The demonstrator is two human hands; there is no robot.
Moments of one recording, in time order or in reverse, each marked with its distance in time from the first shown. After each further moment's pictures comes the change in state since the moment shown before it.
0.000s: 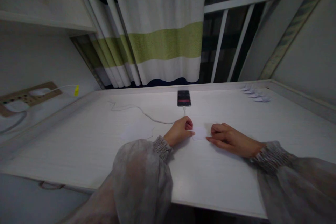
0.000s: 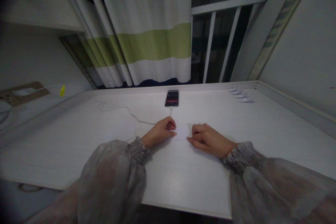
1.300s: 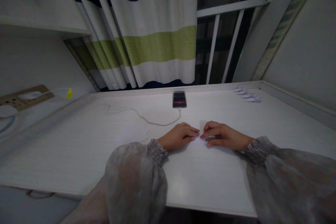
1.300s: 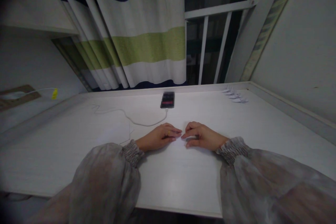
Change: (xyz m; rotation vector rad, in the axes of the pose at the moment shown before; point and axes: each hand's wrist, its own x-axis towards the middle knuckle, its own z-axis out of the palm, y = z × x) left_hand 0.000 -0.006 -0.003 0.474 -0.299 0.591; right_hand 0.003 0.024 0.006 0.326 0.023 0.018
